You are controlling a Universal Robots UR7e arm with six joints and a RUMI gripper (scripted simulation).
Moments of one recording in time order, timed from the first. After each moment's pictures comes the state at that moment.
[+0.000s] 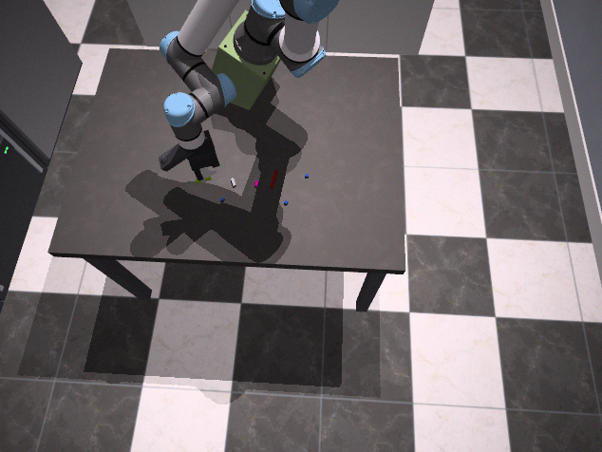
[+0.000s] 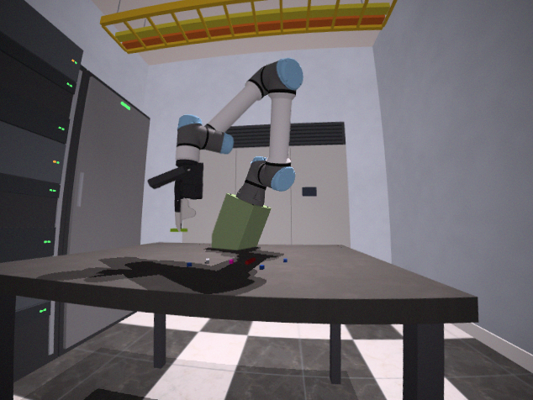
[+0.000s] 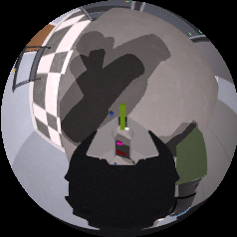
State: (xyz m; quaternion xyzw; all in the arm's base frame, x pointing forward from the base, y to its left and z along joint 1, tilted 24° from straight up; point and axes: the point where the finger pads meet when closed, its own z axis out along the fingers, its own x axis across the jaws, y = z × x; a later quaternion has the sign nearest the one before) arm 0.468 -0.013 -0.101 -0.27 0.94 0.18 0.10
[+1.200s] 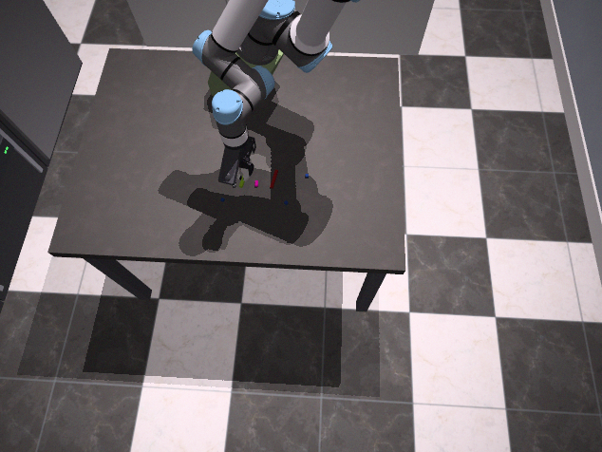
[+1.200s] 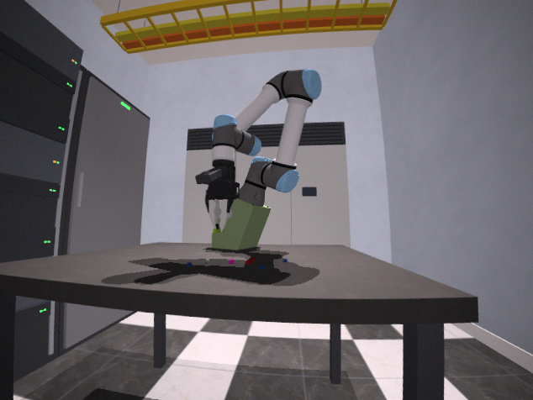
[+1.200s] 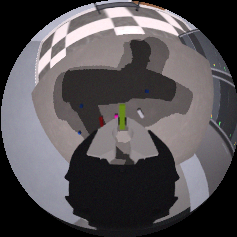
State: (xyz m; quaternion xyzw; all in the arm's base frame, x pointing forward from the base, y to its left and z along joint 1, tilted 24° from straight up) arm 0.439 0.103 -0.055 -0.69 0.70 0.11 0.17
